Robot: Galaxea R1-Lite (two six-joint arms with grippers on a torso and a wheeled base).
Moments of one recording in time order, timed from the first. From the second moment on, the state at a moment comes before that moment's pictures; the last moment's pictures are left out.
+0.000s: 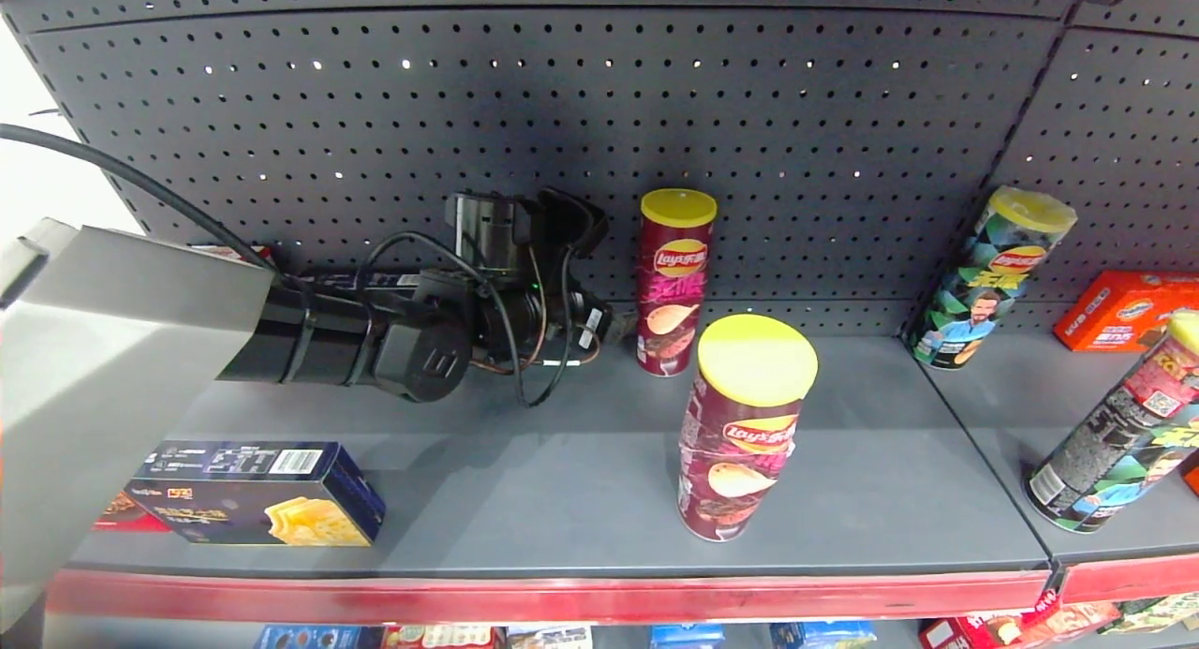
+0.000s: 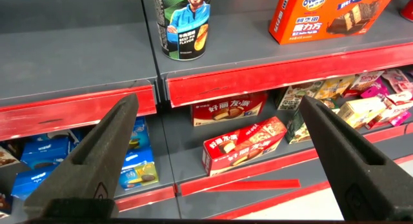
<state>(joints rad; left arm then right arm) -0.47 2.14 -1.49 -0.39 -0.01 0.27 -0.30 0.00 0.00 0.00 0.02 0.00</state>
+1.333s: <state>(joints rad) -0.40 1.09 -0.53 -0.47 0.13 0.26 -0.30 0.00 0.00 0.00 0.02 0.00</state>
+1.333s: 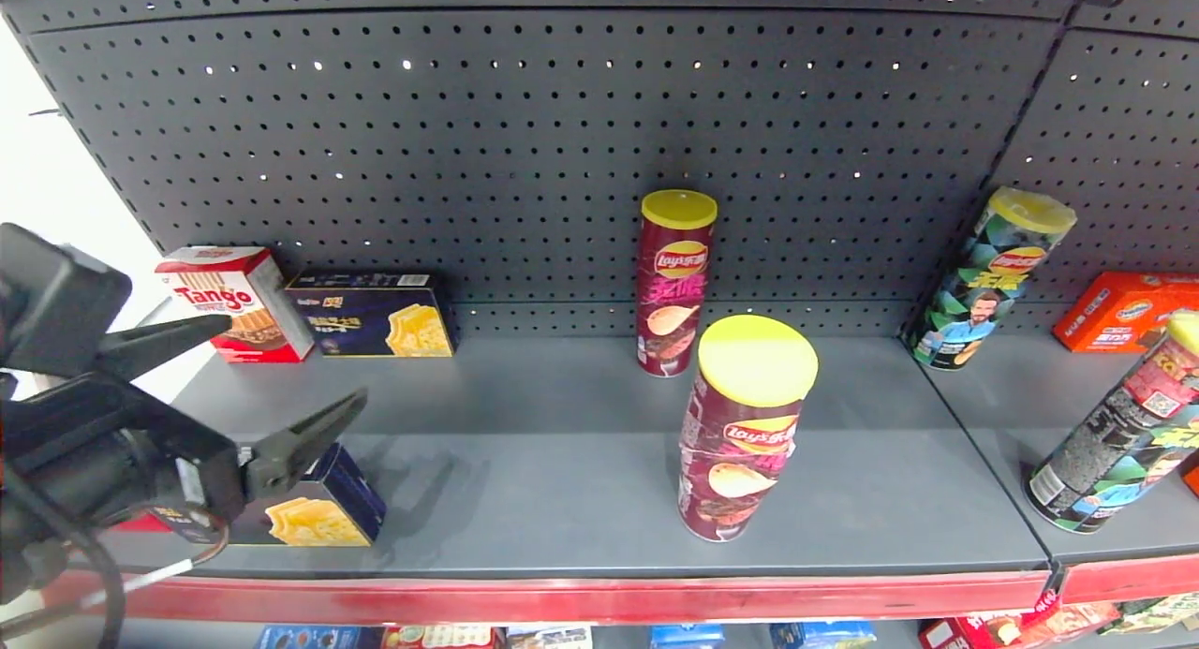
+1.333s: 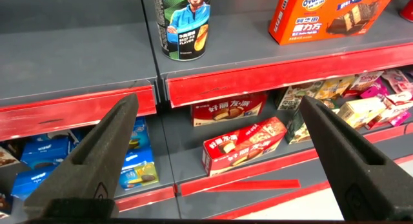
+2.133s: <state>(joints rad) -0.33 0.93 -0.48 -0.47 0.16 0.22 -0.28 0.19 -0.28 0.02 -0.02 0.11</state>
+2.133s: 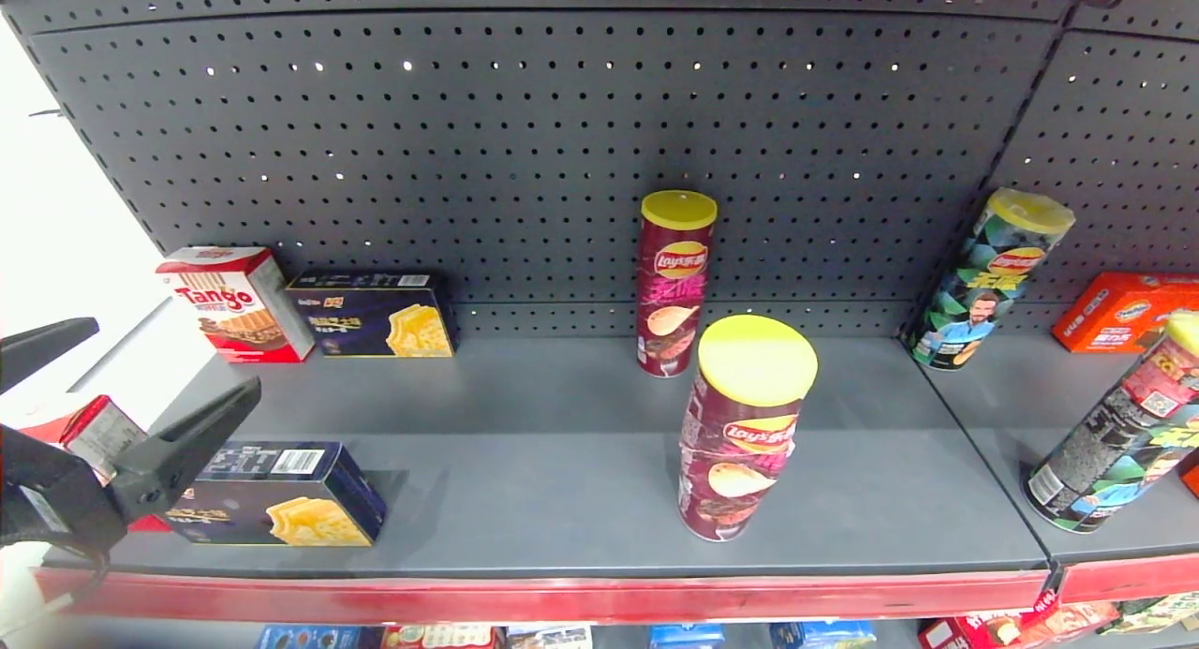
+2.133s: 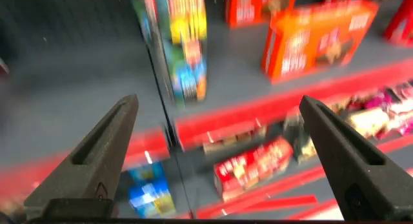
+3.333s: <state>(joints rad) -0.33 1.01 -0.49 -0.48 0.15 0.23 0.63 1.11 -0.64 -0.10 -0.05 -0.01</state>
